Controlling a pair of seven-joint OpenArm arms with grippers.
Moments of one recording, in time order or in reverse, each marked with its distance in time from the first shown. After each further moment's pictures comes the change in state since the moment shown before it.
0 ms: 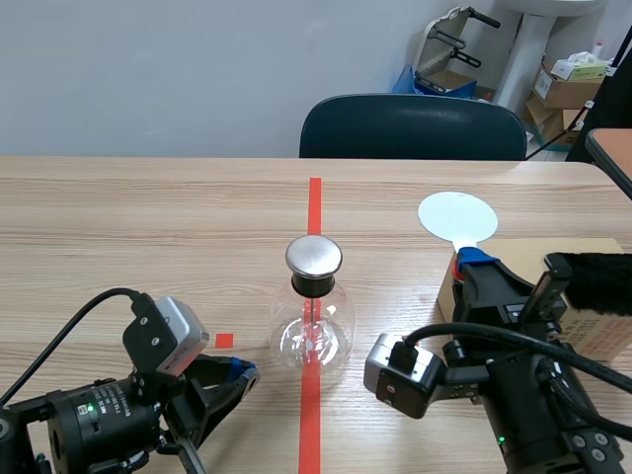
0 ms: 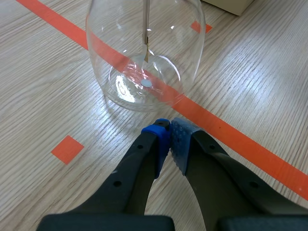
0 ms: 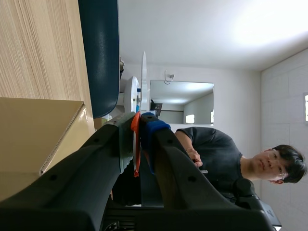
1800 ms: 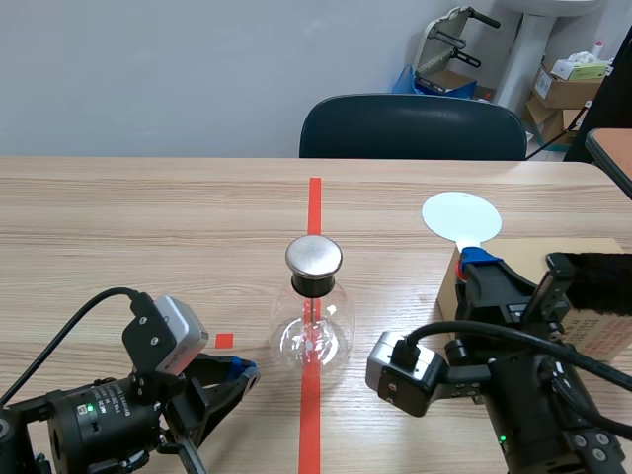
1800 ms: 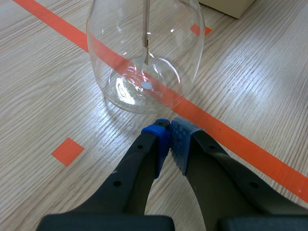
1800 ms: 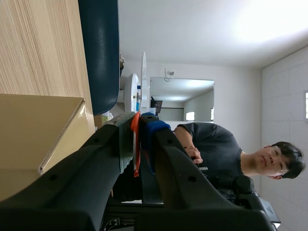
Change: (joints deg) left arm 0.0 0.0 0.0 0.0 0.0 0.0 -0.2; right arm 0.0 0.0 0.0 0.0 0.0 0.1 -0.9
